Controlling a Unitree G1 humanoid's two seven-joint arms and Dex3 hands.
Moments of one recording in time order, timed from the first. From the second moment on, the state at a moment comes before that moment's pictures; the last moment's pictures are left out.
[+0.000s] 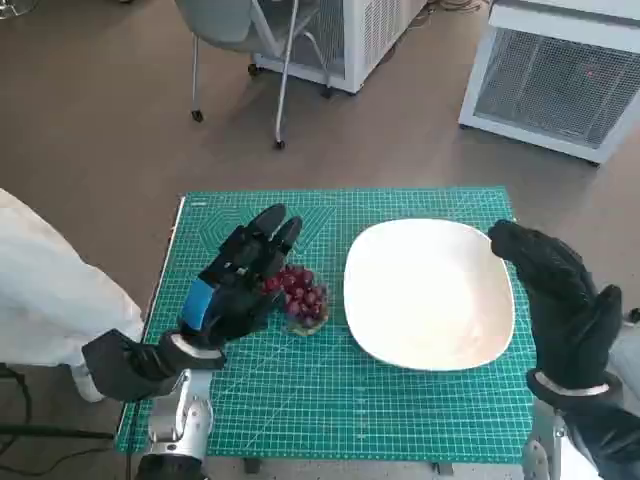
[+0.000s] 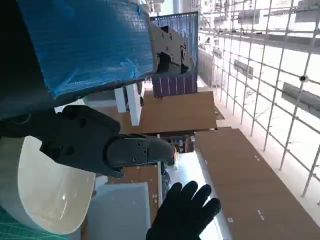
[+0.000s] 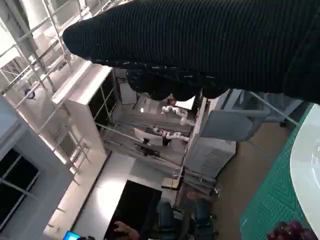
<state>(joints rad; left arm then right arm) -0.42 0.12 0.17 0.41 -0.43 -0.38 -0.68 -0.33 -0.15 -0.17 0.17 0.32 -0.59 0.37</state>
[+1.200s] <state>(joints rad) -0.42 0.12 0.17 0.38 -0.43 -0.36 -0.67 -0.33 -0.15 -0.17 0.17 0.31 -0.59 0.37</state>
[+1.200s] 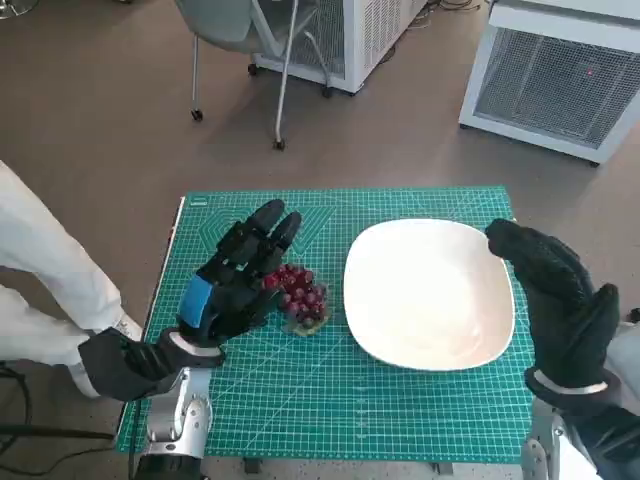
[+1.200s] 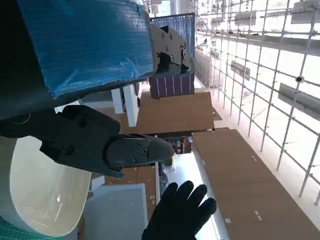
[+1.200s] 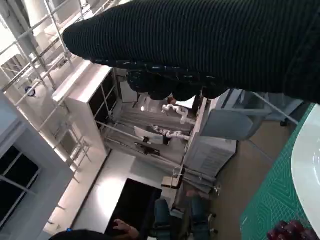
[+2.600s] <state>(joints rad) -0.51 0.48 -0.08 0.21 0.53 -0.14 -0.39 -0.35 -0.15 -0.18 0.17 0.32 -0.57 0.37</state>
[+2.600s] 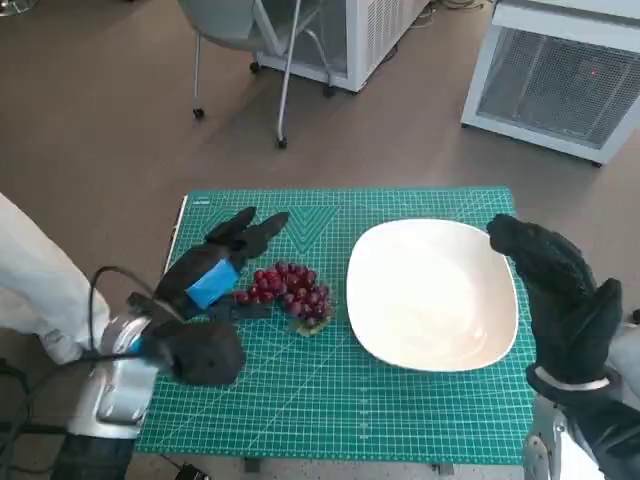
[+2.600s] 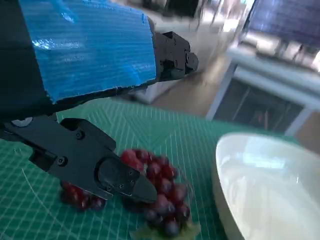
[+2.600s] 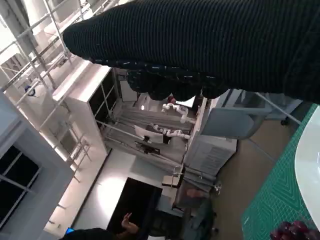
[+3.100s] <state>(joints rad) -0.55 0.47 -0.20 0.21 0.60 0.07 -0.42 -0.34 -0.16 -0.18 0.17 0.32 -0.57 0.38</state>
